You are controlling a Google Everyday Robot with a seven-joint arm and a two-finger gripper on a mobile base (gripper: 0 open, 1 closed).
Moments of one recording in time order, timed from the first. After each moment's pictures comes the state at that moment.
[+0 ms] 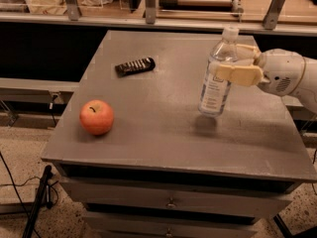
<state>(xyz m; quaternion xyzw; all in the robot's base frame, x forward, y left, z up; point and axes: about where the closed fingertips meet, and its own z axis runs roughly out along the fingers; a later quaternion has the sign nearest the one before) 0.533 -0.148 0.972 -0.39 0.55 0.43 0.60</state>
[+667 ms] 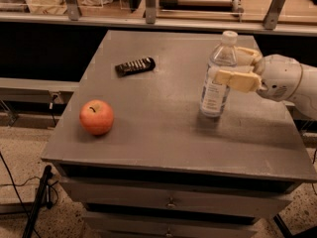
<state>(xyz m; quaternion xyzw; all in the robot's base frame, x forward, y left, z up) 0.530 -0.149 0.962 -0.41 0.52 0.41 0.63</state>
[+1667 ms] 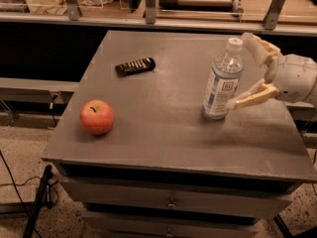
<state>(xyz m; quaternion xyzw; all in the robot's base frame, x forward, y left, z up) 0.528 -0.177 0.957 -0.48 0.50 0.31 0.65</state>
